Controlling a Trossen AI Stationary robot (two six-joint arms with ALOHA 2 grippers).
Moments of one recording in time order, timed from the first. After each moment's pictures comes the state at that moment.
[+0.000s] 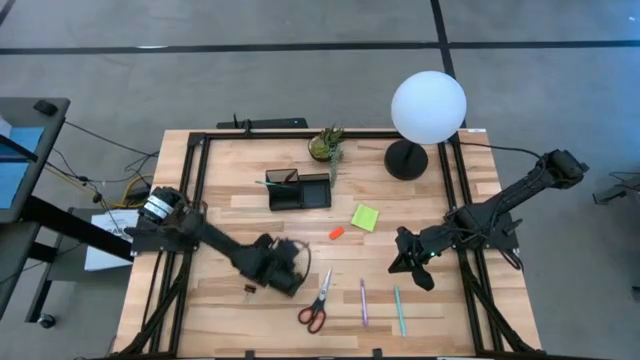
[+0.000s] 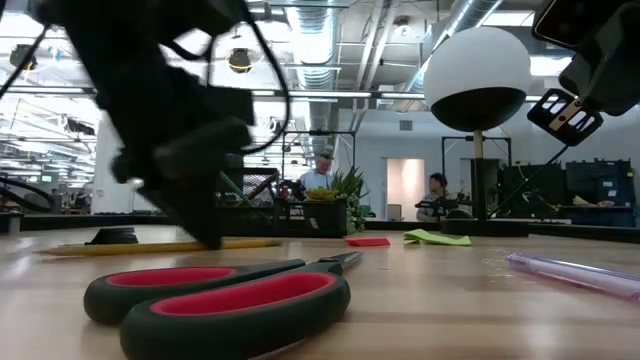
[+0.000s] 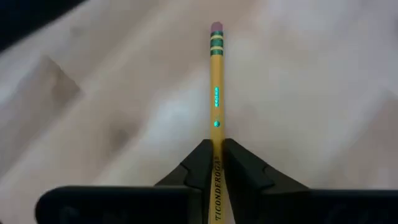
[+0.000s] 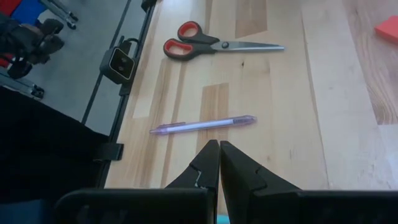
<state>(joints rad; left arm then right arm) -0.41 1.92 1.05 -0.55 -0.50 -1.13 0.48 1.00 0.44 -0.08 -0.05 0.52</state>
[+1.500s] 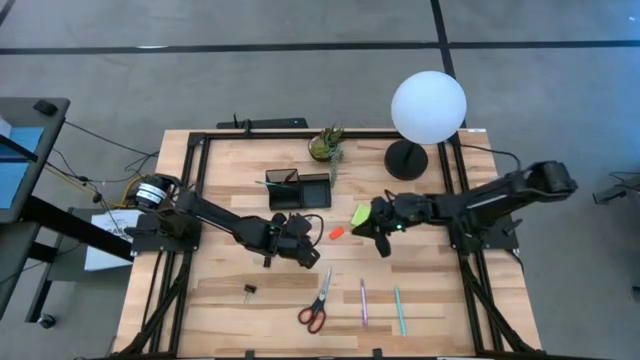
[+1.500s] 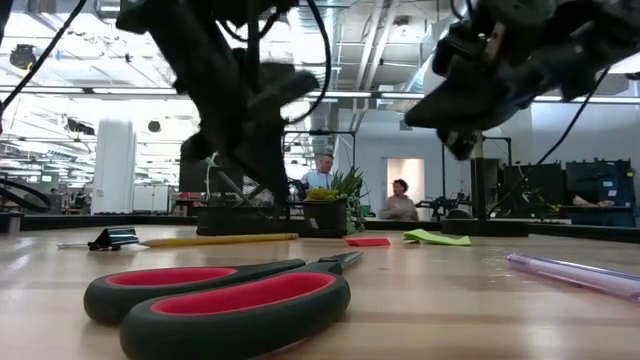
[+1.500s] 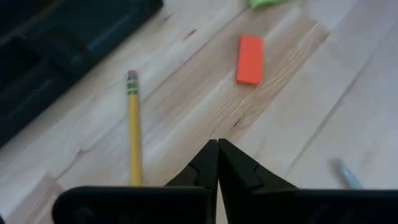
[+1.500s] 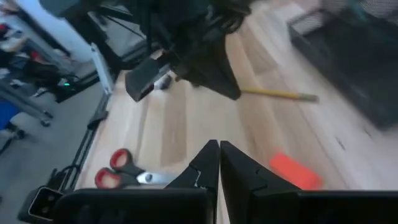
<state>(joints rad) -0.26 1.77 1.05 -0.31 -0.46 -0.92 0.07 1.31 0.44 0.49 -0.12 0.42</state>
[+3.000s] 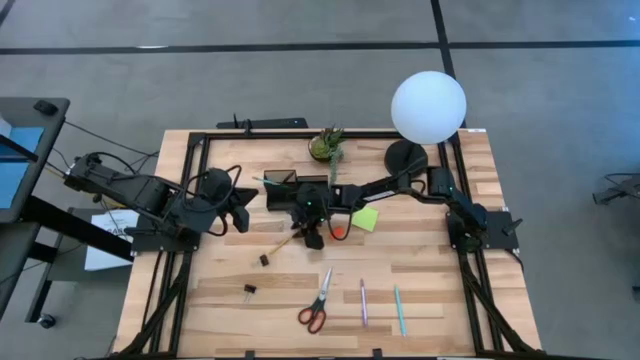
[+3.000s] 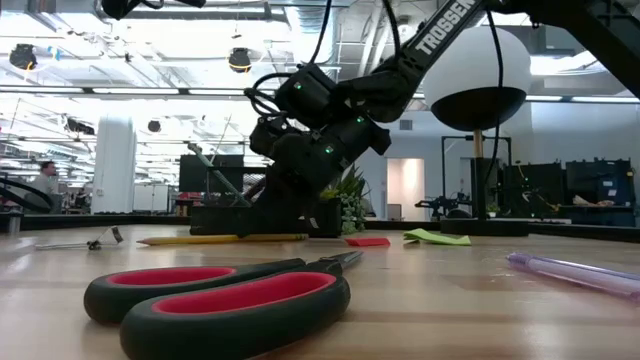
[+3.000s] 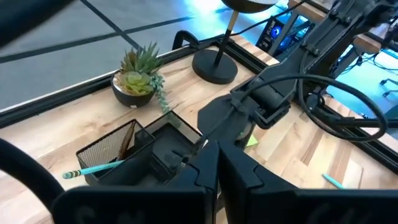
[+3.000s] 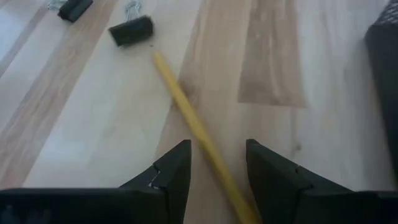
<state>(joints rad) -0.39 0.97 1.05 -0.75 -0.82 -0.88 -0.06 2.27 1.39 0.03 -0.41 -0.12</state>
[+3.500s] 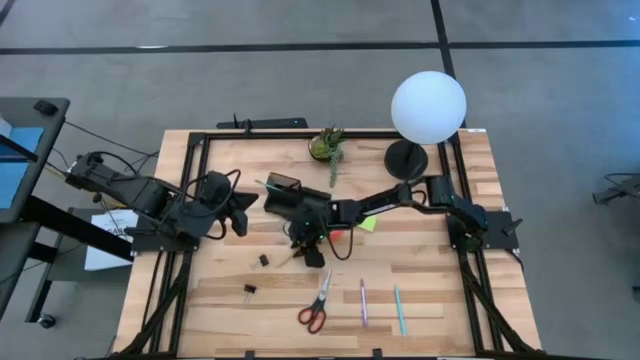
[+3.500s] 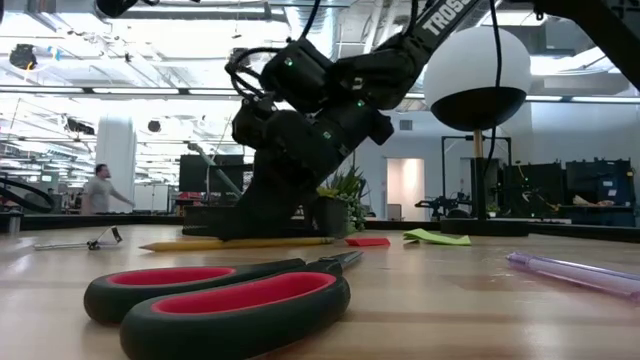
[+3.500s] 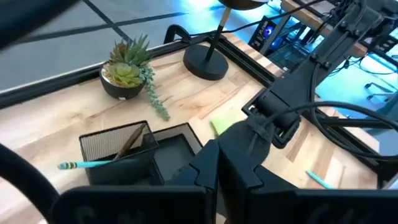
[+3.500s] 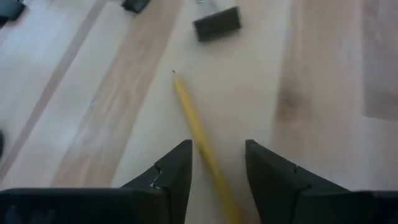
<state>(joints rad) -0.43 0.97 1.05 -0.75 -0.82 -0.95 0.06 2.26 1.43 0.00 -0.40 -0.05</state>
